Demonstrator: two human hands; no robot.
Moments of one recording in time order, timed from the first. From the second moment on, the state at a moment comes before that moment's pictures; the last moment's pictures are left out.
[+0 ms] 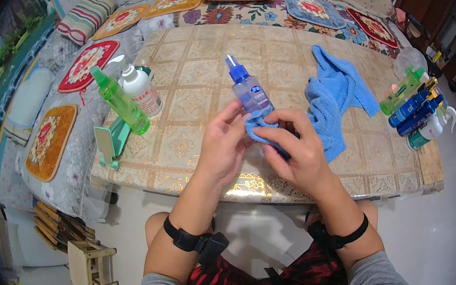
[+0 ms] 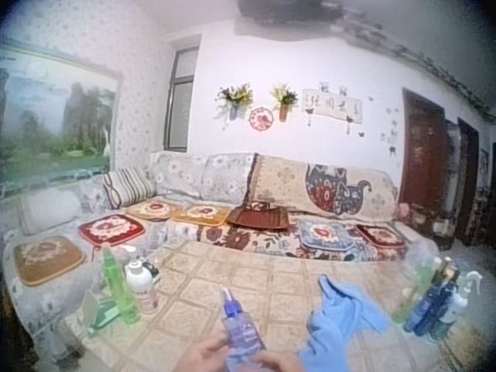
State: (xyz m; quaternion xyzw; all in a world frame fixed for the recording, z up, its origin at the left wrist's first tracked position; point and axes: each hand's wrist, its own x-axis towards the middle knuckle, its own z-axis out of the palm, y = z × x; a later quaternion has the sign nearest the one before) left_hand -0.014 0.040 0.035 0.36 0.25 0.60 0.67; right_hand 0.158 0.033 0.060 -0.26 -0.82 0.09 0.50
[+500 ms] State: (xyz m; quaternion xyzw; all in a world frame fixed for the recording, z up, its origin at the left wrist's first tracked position) left_hand -0.007 0.035 0.034 0.39 0.25 0.57 0.67; right_hand 0.162 0.040 0.060 -0.28 -0.80 0.07 0.52
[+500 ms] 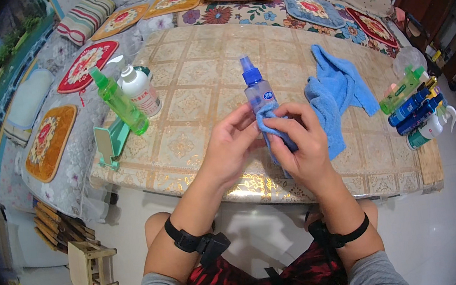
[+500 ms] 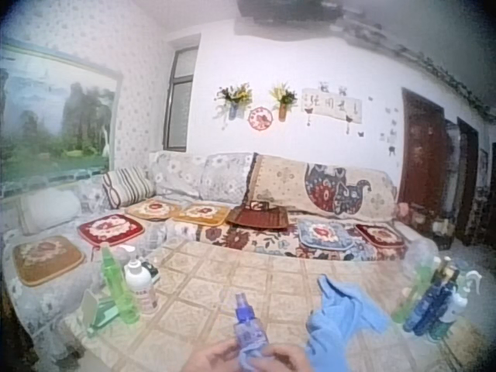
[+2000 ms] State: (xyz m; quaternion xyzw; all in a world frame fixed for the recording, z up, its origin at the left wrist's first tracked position) left_hand 0.005 0.020 0.046 0.71 0.41 0.47 0.32; right_hand 0.177 0.048 0.070 -0.37 -0.74 0.02 0.56
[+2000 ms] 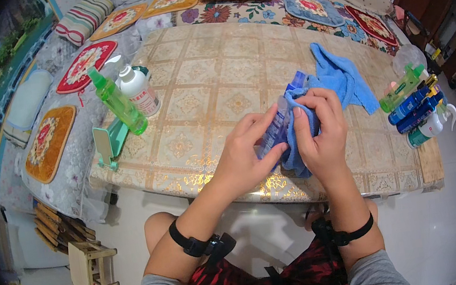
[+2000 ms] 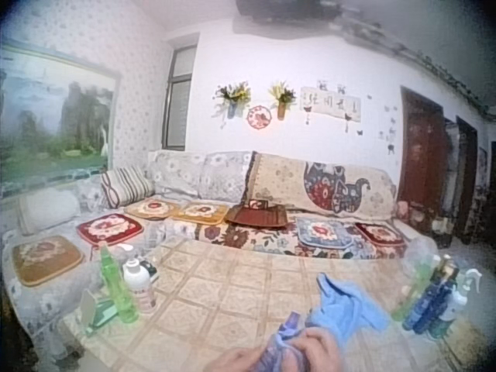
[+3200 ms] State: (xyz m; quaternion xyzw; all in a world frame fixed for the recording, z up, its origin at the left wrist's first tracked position) left_hand 0.002 0.022 0.045 0.66 0.38 0.48 0.43; right_hand 0.177 0.056 0.054 -0.37 -0.66 0.15 0.64
